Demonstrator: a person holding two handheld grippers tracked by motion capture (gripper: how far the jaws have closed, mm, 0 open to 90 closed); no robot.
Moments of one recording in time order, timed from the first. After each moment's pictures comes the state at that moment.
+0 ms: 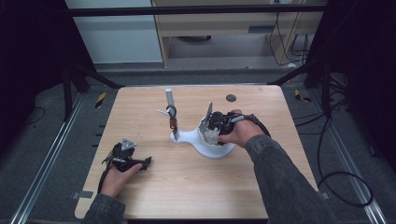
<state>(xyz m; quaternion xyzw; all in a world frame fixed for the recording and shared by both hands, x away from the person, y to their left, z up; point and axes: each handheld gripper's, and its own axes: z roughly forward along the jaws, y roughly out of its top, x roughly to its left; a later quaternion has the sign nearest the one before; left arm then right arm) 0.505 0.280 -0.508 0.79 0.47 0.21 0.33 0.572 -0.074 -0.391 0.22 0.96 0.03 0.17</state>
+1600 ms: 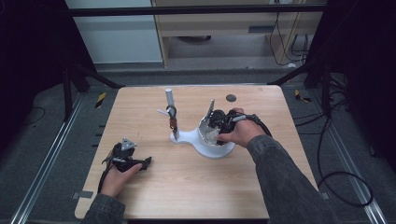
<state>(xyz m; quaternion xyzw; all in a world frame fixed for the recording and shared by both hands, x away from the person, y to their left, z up) 0.505 0.280 -0.508 0.79 0.47 0.21 0.33 0.568 -0.077 -0.381 0.24 0.95 0.05 0.18</state>
